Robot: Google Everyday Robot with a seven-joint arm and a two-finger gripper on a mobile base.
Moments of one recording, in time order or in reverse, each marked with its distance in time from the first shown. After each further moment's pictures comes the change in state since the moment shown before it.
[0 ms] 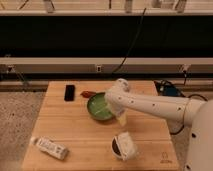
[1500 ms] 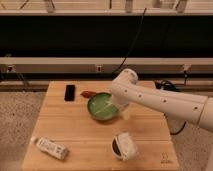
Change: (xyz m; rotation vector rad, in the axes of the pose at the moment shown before) arm 0.015 0.003 -0.068 0.043 0.017 0.027
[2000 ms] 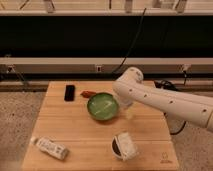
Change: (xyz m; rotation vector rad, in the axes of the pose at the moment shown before) arm 0.019 0.006 -0.021 0.037 0.022 0.084
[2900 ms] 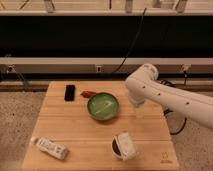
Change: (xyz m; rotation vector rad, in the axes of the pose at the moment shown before) arm 0.045 0.026 -0.025 -0.012 0.034 0.165
